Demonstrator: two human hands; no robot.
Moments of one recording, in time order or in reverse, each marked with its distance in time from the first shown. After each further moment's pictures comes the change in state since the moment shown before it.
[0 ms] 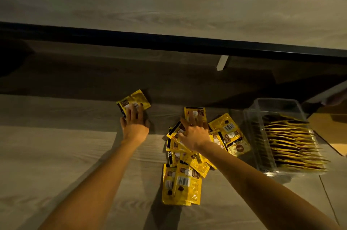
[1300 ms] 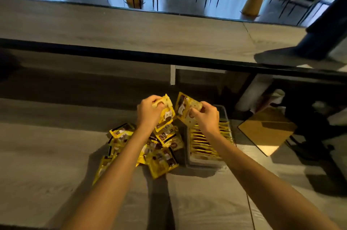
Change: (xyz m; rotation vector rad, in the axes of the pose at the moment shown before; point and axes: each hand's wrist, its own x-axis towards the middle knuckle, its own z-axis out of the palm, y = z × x) left_hand -0.135 0.258 -0.049 -0.795 0.367 0.102; right_hand -0.097 0.199 -0.084 0.953 0.721 -0.107
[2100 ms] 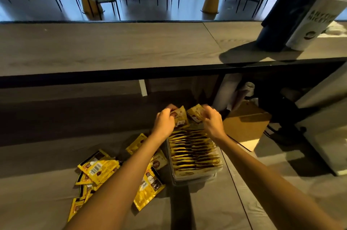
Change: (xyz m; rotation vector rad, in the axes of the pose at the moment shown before) left_hand 0.030 0.020 0.113 0.091 -0.511 0.110; right_hand 0.047 0.063 -0.063 -0.228 0.060 0.031
